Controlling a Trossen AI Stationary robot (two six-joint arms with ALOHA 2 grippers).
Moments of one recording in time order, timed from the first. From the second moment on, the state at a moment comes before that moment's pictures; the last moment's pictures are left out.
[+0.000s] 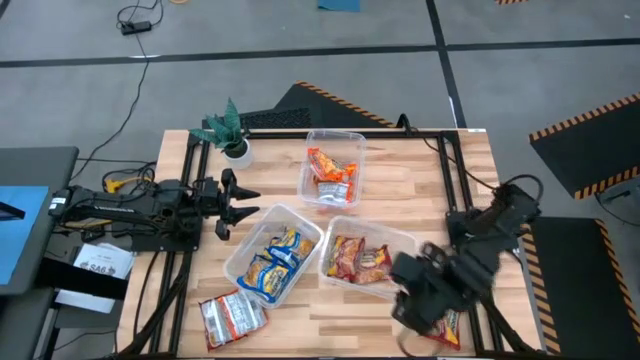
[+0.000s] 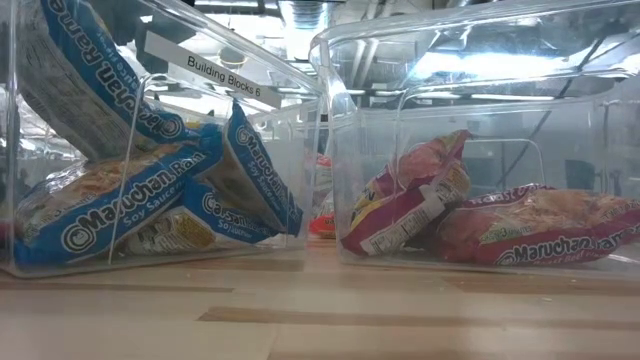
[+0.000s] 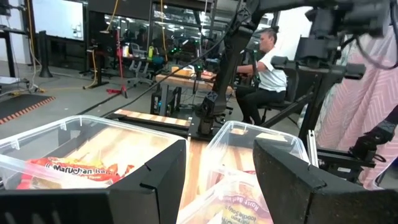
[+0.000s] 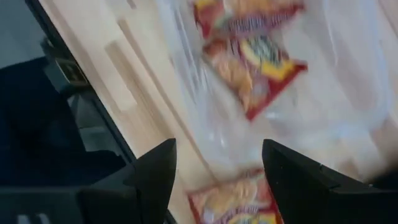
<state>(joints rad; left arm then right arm) -0.02 0.48 0.27 0.39 -0.12 -0.15 0.77 1.74 1.92 -1.57 0.26 1.31</state>
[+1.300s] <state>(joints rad) -0.02 0.48 0.27 0.41 -0.12 -0.16 0.89 2.23 1.72 -1.45 -0.34 1.49</state>
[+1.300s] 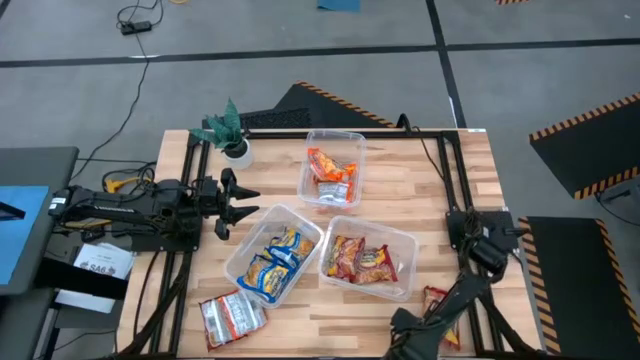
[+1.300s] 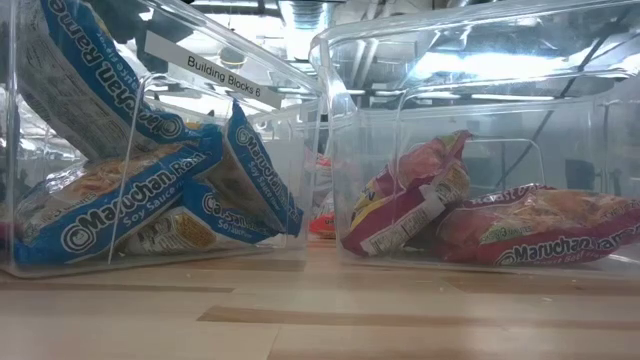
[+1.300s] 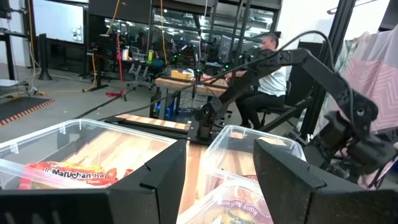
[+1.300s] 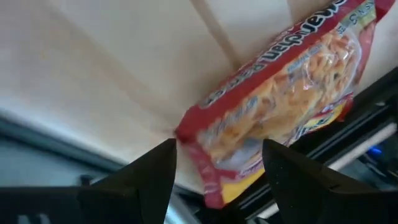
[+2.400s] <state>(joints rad) -0.02 0.48 0.27 0.41 -0.12 -0.16 0.85 2.01 1.87 -1.23 -0.20 1.35</state>
